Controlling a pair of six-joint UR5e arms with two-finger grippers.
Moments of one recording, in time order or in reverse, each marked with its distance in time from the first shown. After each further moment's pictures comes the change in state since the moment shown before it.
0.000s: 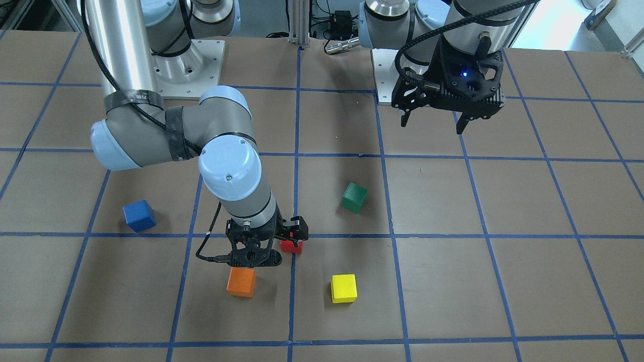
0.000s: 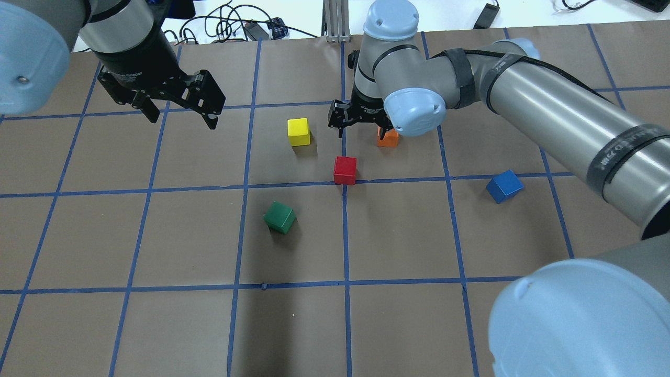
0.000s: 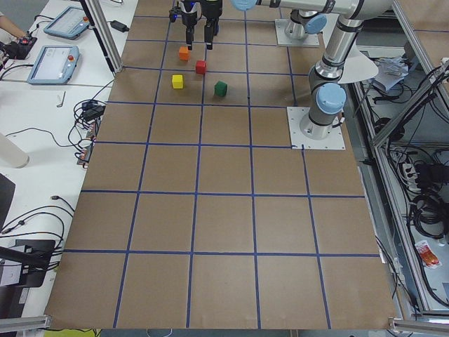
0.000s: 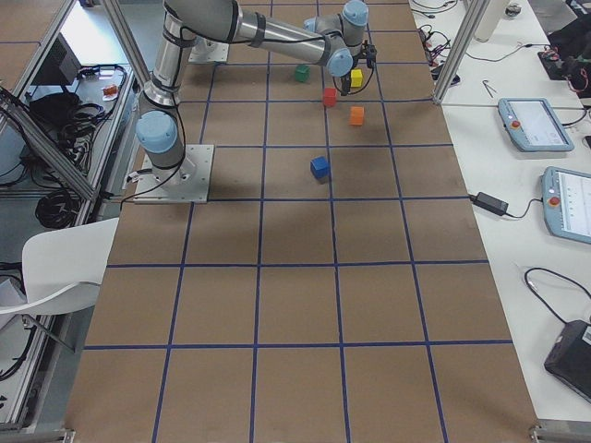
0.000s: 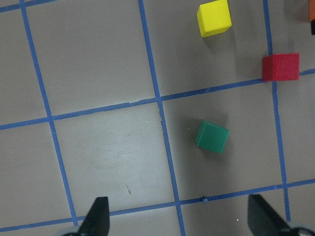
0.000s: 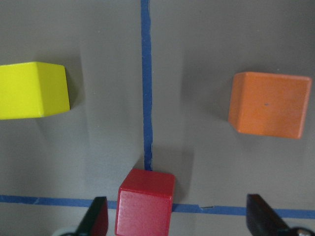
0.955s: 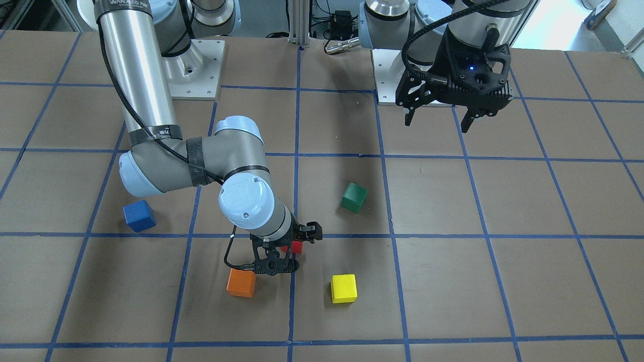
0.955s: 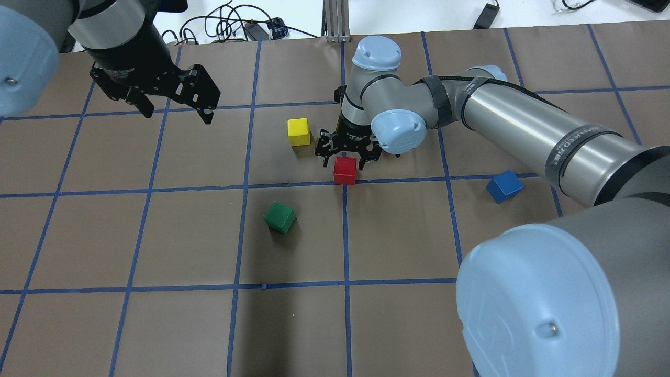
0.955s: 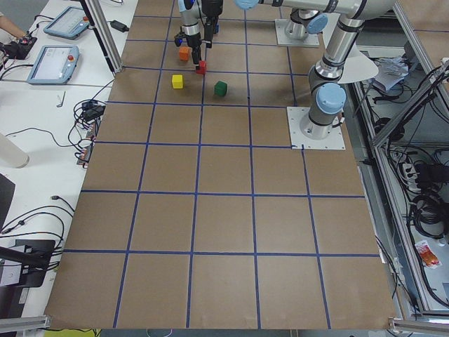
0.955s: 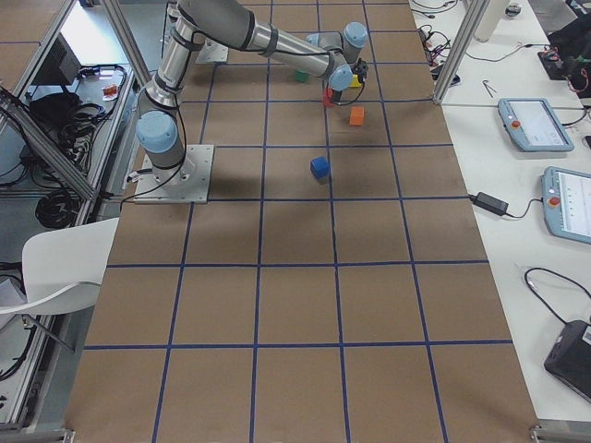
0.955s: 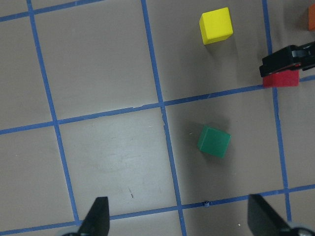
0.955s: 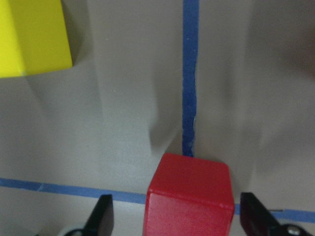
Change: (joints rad) left arm 0.010 0.011 0.000 0.017 -0.001 -0.002; right arm 0.014 0.088 0.012 0.009 0.128 0.009
